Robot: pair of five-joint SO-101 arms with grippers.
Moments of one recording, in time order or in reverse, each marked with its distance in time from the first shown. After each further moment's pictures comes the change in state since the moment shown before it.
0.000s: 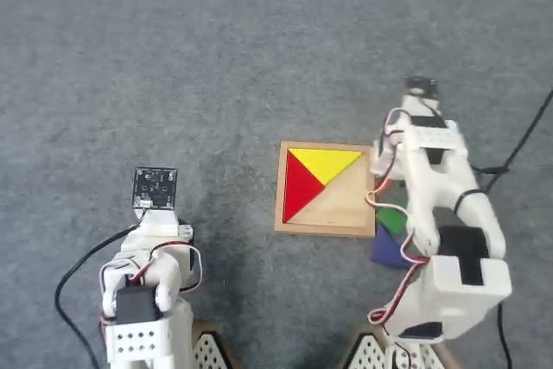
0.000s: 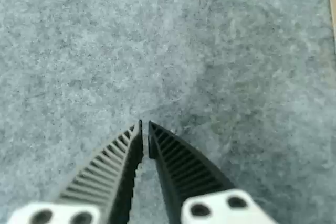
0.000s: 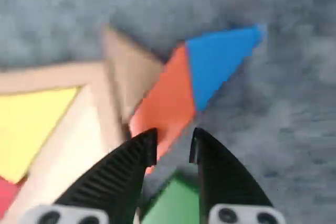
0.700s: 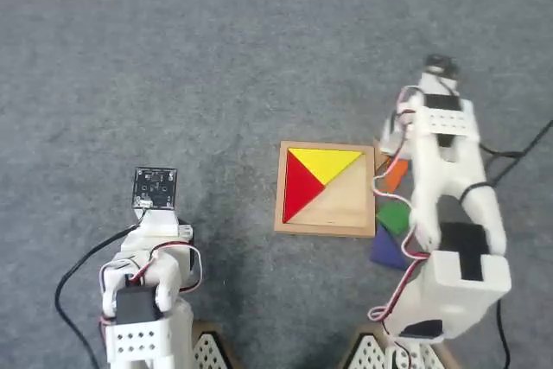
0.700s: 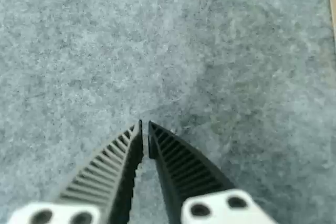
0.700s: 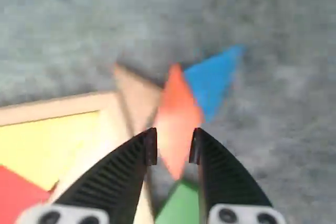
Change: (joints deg) left arm 0.0 0.0 0.0 0.0 0.0; right arm -2.6 0.4 -10.7 7.2 -2.8
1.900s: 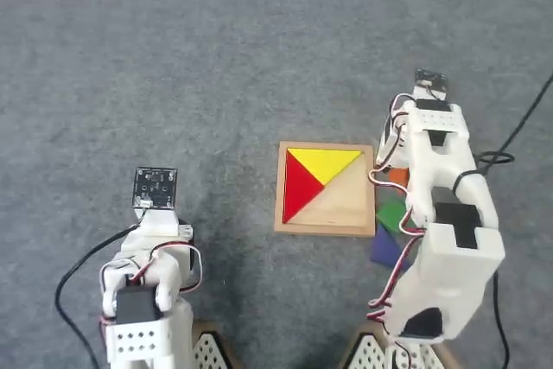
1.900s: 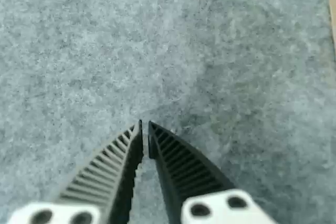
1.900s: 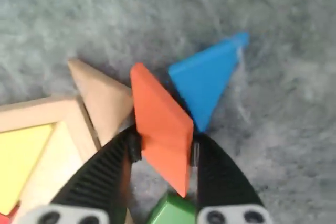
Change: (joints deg) left arm 0.0 0.0 0.0 0.0 0.0; right arm 1.7 10.4 -2.1 -1.0 1.3
